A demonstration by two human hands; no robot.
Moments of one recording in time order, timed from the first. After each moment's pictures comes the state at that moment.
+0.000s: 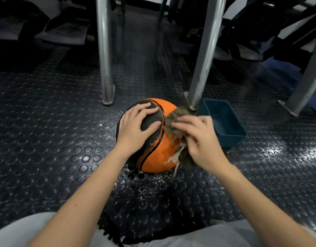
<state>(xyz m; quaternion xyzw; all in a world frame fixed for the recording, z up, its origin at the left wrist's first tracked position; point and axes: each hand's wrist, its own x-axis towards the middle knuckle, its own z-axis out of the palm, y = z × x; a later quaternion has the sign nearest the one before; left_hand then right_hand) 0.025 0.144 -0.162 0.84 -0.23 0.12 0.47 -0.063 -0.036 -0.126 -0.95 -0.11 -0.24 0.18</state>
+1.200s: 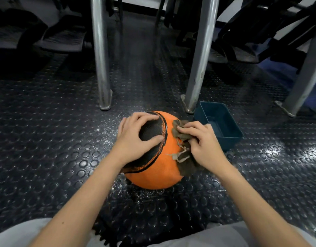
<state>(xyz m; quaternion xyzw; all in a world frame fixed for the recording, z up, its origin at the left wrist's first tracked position) 0.004 0.143 -0.140 0.84 -0.26 0.07 0.47 -0.068 -0.051 -0.122 -0.95 -0.02 -0.17 0.25</state>
